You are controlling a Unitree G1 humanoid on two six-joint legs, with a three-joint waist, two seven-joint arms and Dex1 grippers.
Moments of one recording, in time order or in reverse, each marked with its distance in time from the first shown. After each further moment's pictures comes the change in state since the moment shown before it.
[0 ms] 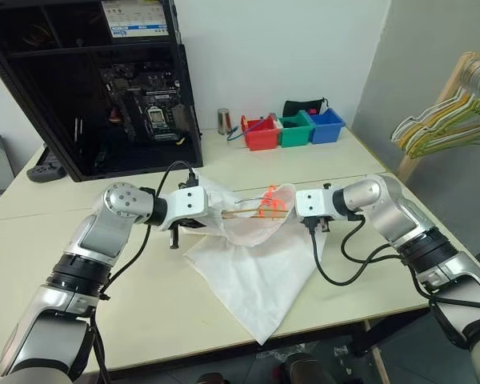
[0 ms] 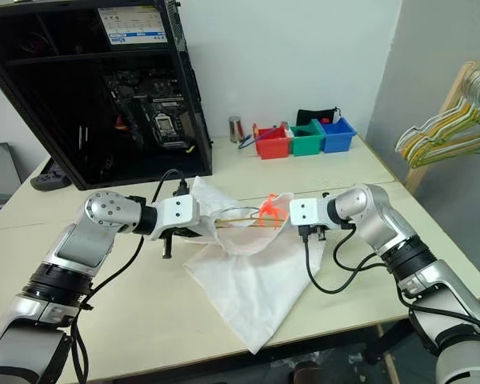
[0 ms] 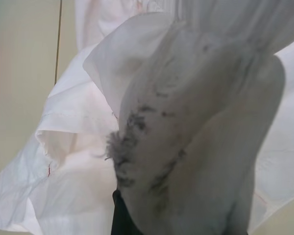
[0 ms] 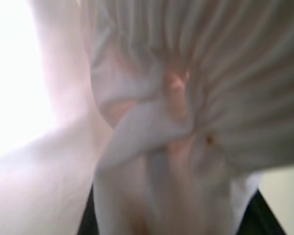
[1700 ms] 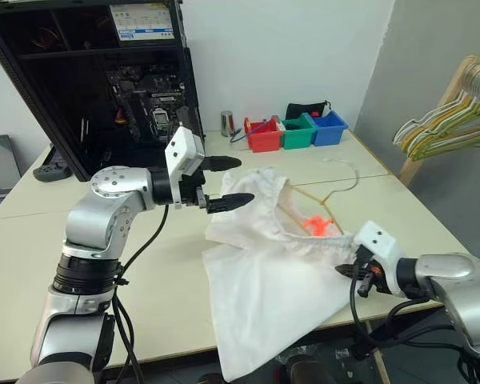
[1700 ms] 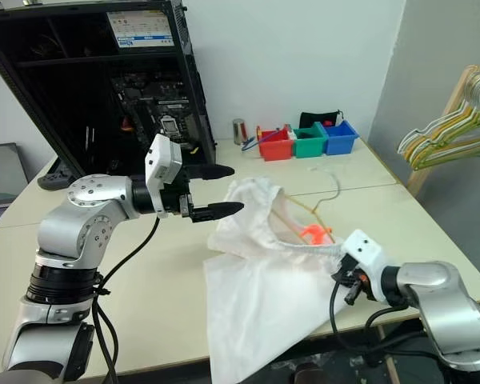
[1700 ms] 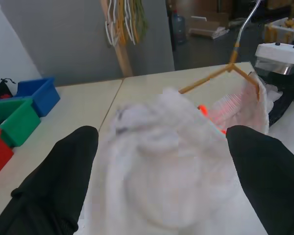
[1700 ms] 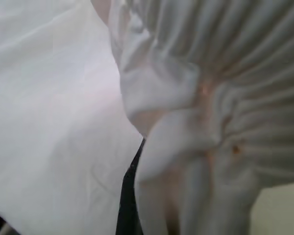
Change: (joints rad) left arm -0.032 -0.156 0.213 -0.283 -0.510 0.401 0.132; right arm 0.720 -0.032 -0.610 -1.043 0.362 1.241 -0.124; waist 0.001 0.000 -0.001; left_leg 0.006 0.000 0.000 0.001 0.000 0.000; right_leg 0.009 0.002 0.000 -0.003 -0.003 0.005
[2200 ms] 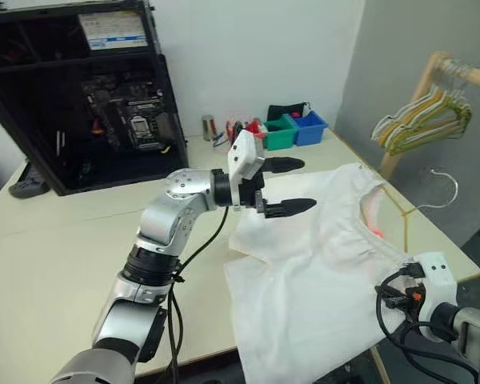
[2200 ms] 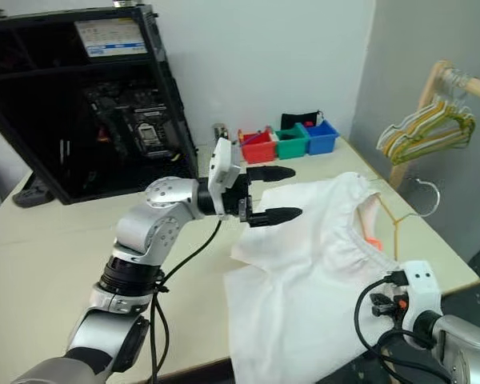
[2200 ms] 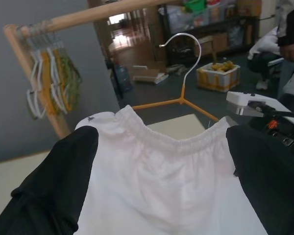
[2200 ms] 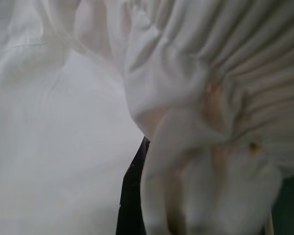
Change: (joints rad) left arm -0.101 -0.316 -0.144 0.085 0.014 -0.129 0.050; right arm 0.235 0.320 -0.420 -0.171 0.037 0.250 -0.312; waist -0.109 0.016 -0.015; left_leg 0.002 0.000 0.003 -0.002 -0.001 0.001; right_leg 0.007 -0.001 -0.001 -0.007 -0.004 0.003
